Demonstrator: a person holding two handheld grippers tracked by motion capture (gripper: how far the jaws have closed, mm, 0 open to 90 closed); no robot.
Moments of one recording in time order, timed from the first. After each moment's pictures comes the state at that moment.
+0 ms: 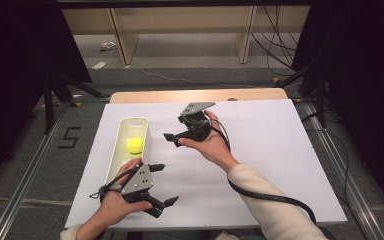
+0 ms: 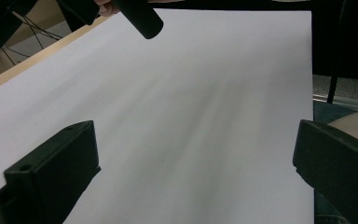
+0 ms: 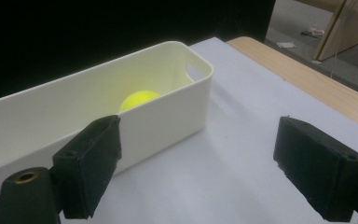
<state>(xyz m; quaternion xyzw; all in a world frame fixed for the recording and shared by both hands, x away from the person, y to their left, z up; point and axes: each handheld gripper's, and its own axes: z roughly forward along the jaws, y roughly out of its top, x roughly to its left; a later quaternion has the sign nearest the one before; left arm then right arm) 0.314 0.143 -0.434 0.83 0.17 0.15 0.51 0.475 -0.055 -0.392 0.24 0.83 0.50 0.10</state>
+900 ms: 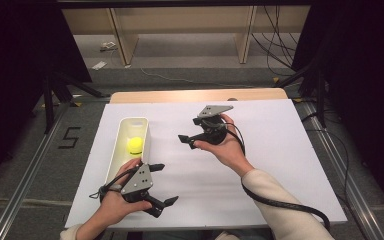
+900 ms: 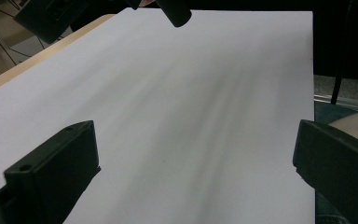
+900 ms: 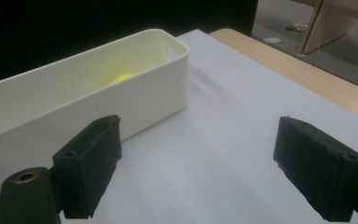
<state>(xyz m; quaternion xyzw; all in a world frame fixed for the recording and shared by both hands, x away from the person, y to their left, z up) 0.314 0.144 -0.434 0.83 0.17 0.15 0.51 0.466 -0.097 -0.396 0.26 0.82 0.49 0.11</state>
